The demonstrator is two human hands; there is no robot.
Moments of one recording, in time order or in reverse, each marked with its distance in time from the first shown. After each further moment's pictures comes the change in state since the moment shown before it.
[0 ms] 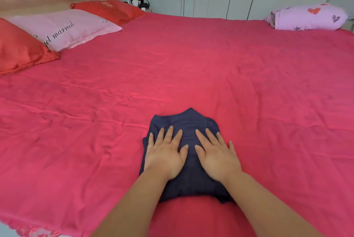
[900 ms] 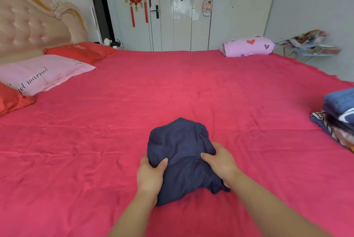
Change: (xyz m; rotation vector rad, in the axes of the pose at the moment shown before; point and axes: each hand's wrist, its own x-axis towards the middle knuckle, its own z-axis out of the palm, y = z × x) left_hand -0.070 0.061 -0.048 -1.304 0.200 -0.280; right_hand -0.092 0.050 -0.080 0.885 0.305 0.294
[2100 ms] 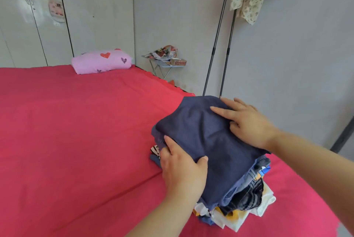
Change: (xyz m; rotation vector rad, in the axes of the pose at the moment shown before) left_hand -0.113 0.146 0.552 0.355 -0.698 0.508; right_hand 0.120 0.132 -0.547 -1.115 0.372 0.023
